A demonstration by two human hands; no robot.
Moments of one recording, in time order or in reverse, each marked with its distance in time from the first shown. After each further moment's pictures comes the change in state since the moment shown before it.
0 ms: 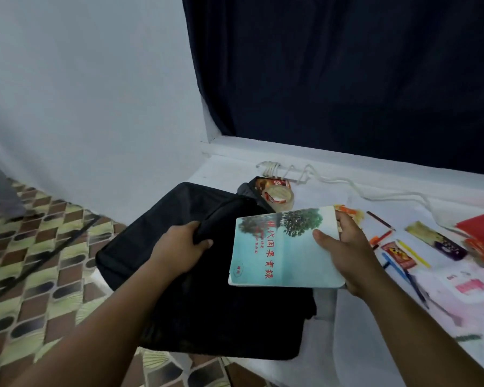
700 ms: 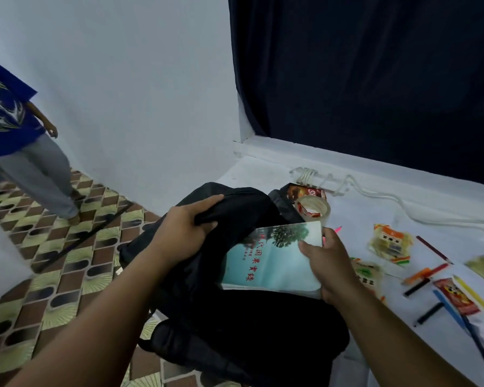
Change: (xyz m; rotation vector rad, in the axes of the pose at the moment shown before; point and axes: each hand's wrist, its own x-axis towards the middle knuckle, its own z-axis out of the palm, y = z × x) left_hand 0.022 -0.018 -0.045 -0.302 0.180 0.136; right_hand 0.040 0.000 0.091 0.027 -0.058 0.187
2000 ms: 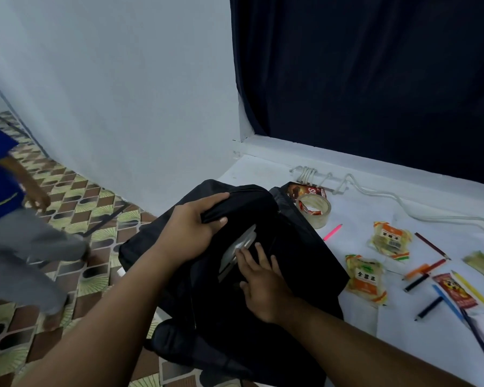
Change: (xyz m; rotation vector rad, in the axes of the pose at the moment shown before) left_hand -0.011 0.019 -0.004 -0.116 0.010 -0.005; right_hand -0.010 0.080 0.080 -1.150 -0.526 -0.613
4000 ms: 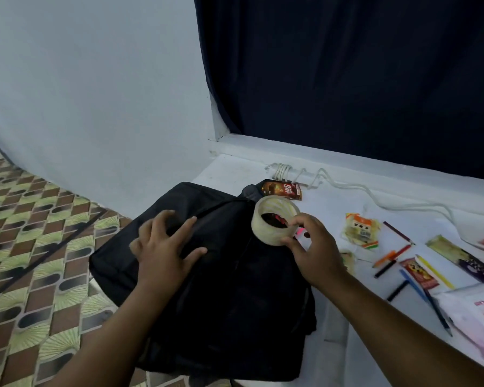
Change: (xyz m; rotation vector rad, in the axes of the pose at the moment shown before) left_hand -0.027 -0.052 0.045 0.568 0.194 0.114; right_hand -0.049 0.086 -0.088 0.407 0.725 0.043
